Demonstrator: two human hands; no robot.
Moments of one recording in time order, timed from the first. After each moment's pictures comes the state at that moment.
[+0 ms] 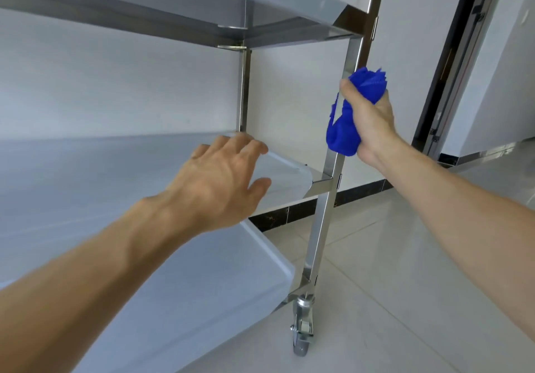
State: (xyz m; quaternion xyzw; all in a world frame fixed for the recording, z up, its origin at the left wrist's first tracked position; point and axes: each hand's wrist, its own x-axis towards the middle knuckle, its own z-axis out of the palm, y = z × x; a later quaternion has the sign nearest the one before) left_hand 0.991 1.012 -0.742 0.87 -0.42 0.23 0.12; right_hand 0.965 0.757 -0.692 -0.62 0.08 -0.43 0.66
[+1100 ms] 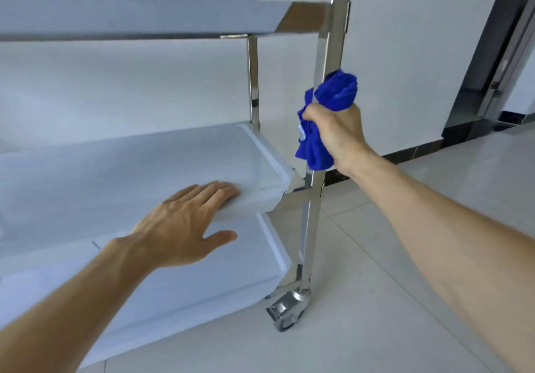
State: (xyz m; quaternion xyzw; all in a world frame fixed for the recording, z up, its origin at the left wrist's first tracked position) left_hand 0.928 1.058 -0.769 0.90 -0.41 0.14 0.00; right_hand 0.908 0.779 -0.691 -0.67 0.03 -0.32 0.66
